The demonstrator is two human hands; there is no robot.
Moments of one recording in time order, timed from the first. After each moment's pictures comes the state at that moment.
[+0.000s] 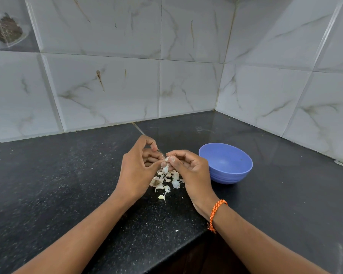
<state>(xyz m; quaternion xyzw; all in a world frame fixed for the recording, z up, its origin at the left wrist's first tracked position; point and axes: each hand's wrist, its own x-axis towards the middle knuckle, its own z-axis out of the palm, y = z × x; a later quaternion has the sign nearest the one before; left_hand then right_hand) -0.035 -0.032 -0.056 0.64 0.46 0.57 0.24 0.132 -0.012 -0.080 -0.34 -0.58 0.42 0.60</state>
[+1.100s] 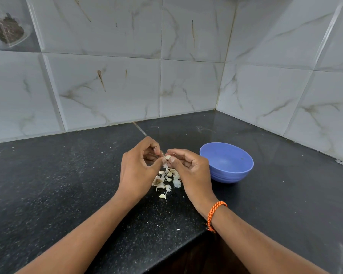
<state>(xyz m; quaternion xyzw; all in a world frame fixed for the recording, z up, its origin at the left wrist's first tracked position) -0.034 -0.033 -0.057 0.64 0.47 0.58 0.16 0.128 -0.012 -0.082 -0.35 -0.60 0.37 0.61</state>
